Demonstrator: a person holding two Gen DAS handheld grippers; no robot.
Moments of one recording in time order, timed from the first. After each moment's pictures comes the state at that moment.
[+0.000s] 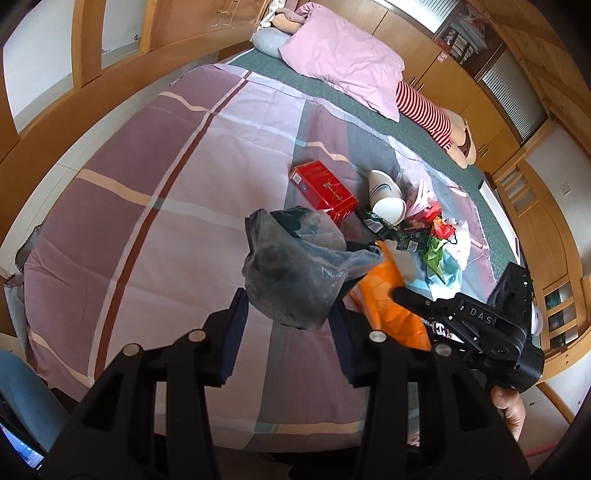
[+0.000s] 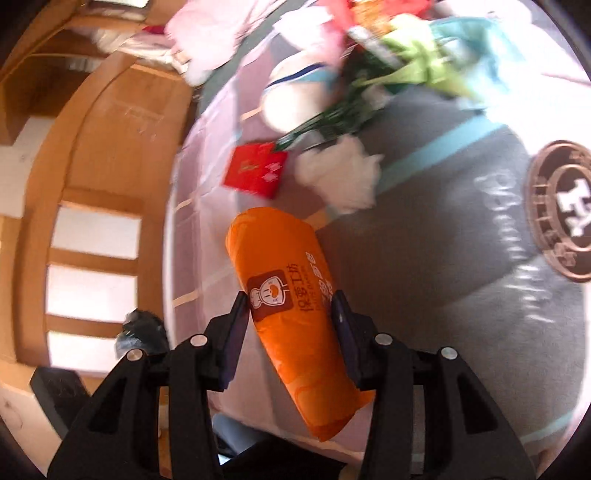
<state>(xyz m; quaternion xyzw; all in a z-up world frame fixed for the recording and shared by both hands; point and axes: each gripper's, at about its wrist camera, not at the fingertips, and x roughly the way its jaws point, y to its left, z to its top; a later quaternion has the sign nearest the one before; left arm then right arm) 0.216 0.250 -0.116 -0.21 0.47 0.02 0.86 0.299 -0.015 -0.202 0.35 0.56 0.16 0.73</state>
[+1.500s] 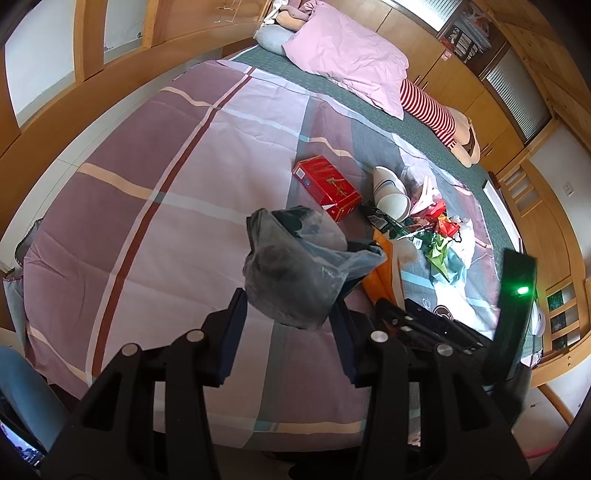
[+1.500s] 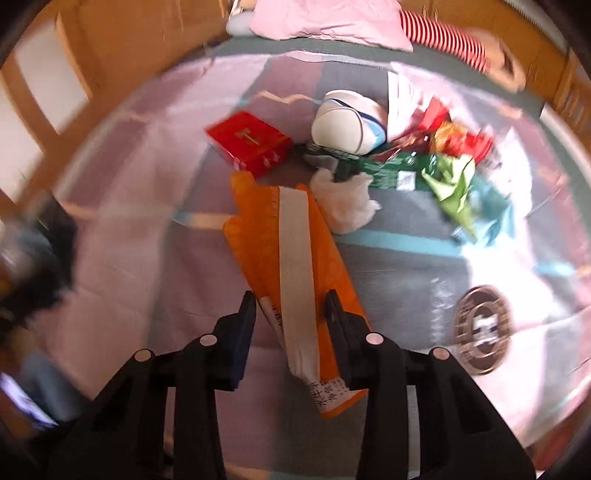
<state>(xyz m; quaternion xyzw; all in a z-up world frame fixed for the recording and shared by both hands) 0.216 0.249 -0.120 -0.22 0.47 0.03 0.85 0.290 0.052 -0.178 0.03 0.54 0.15 0.83</state>
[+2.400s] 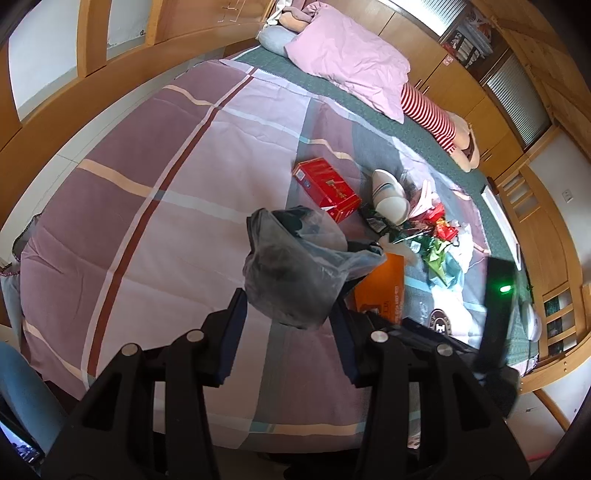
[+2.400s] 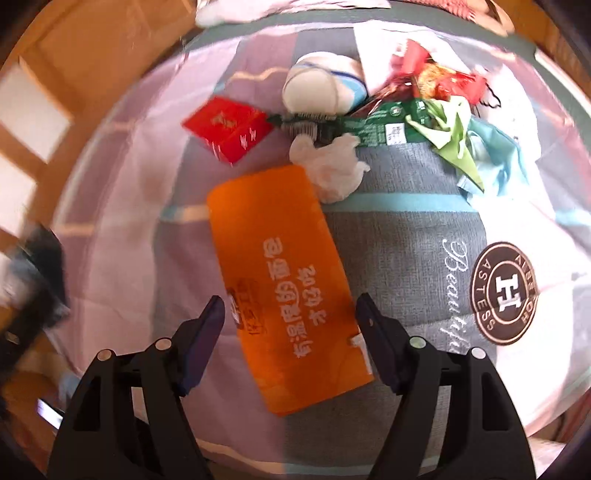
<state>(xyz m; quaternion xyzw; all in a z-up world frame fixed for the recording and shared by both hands) 0.214 0.250 -0.120 -0.23 0.46 0.02 0.85 0.294 0.043 -0.196 0.01 0.59 0.11 0.80</state>
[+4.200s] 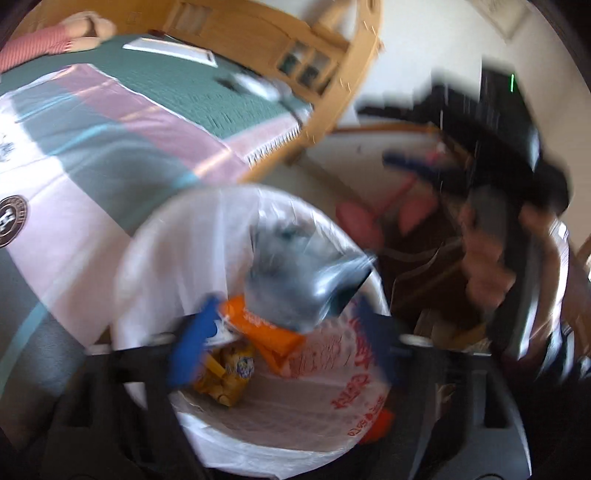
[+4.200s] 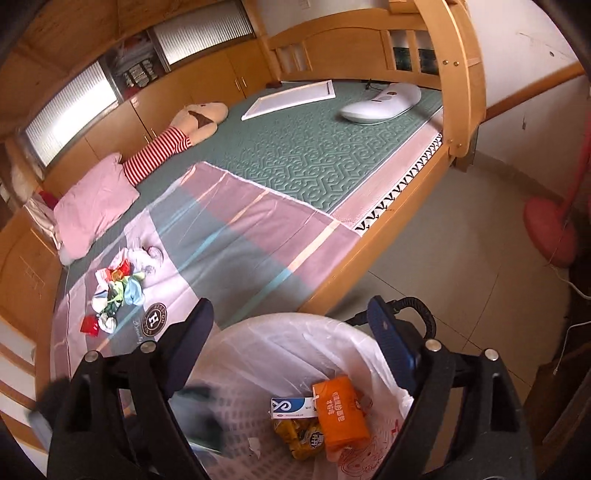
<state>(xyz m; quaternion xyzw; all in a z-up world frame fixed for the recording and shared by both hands) 0.049 -0.124 -0.117 0.02 0.46 -0.57 0.69 -0.026 -0.323 -0.030 0.26 0.35 -0.23 0.87</state>
